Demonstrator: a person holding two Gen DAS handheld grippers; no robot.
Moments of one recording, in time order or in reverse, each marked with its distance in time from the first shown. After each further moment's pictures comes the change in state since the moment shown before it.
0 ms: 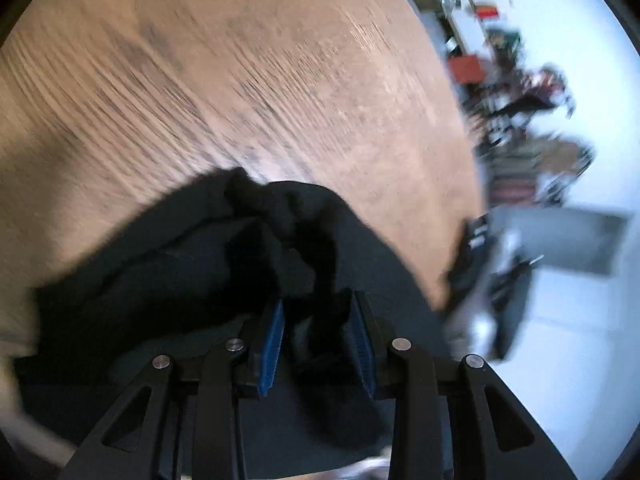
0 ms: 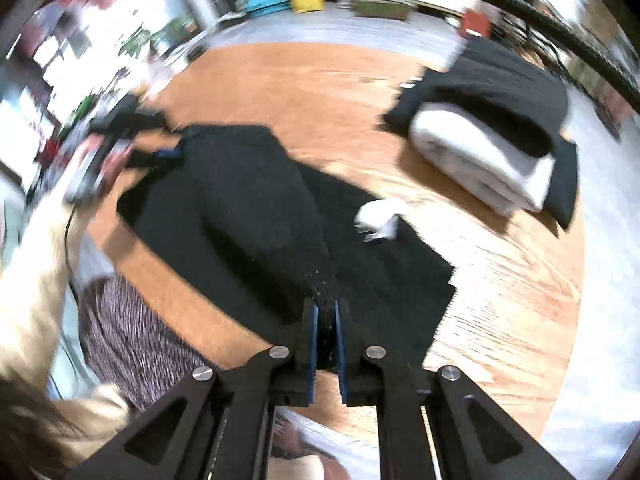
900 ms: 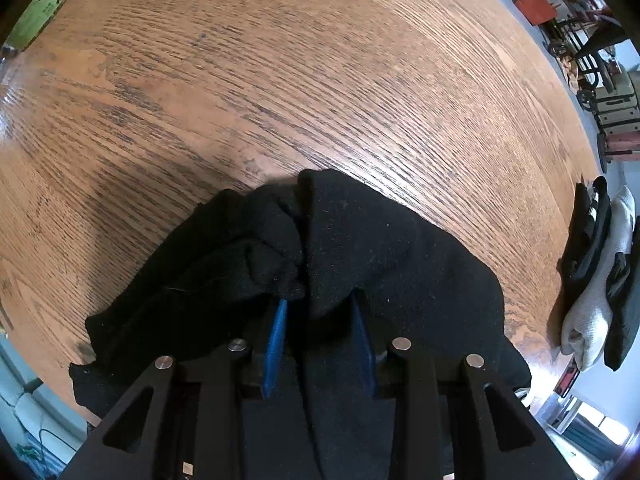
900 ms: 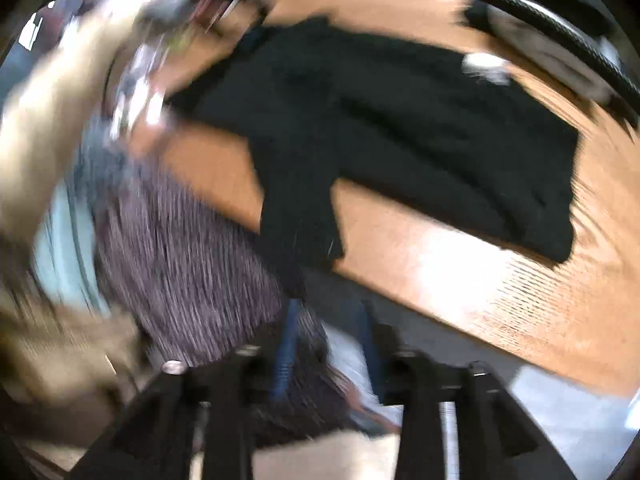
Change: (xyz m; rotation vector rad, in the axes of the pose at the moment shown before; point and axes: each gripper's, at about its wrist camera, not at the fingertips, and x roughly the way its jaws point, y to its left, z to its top) left arm 0.110 -0.075 0.010 0.081 0.065 0.437; right arm 0.055 0.054 -0.131 0.020 0.027 0.171
